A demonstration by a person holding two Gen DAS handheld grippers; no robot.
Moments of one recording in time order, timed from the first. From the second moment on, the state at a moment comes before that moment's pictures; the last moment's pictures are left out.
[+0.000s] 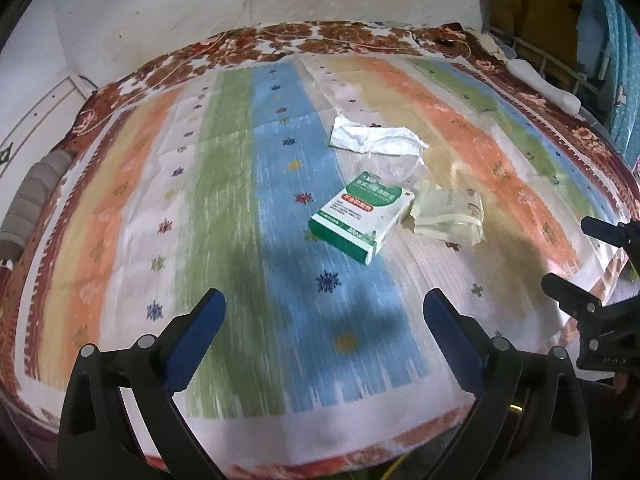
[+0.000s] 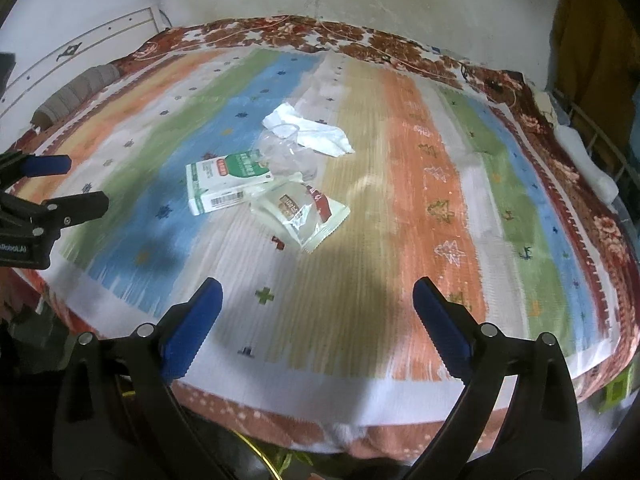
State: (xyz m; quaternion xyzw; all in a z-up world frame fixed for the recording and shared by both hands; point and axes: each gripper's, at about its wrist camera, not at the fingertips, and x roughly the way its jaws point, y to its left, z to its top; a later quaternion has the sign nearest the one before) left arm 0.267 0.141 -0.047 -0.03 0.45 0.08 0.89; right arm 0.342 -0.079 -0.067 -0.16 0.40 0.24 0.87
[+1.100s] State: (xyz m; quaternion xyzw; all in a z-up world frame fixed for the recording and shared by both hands) left arm 0.364 0.140 -0.113 0.00 0.50 -0.03 0.86; right arm 0.422 -0.048 -0.126 -0.17 0.41 0.20 0.87
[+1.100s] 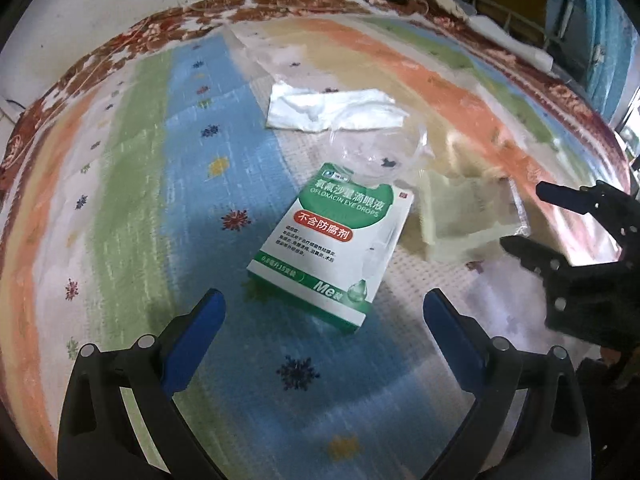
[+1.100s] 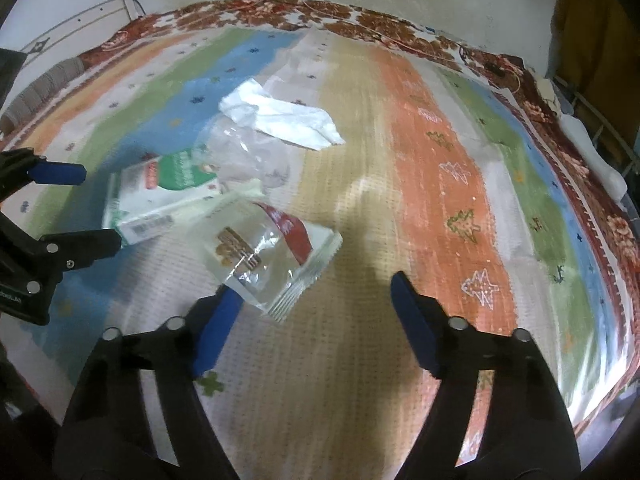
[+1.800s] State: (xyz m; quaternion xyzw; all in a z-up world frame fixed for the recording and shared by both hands) left arm 0.377 0.147 -0.141 0.00 0.46 -0.09 0.88; right arm 0.446 -0.078 -0.128 -0.12 0.44 0.17 0.87
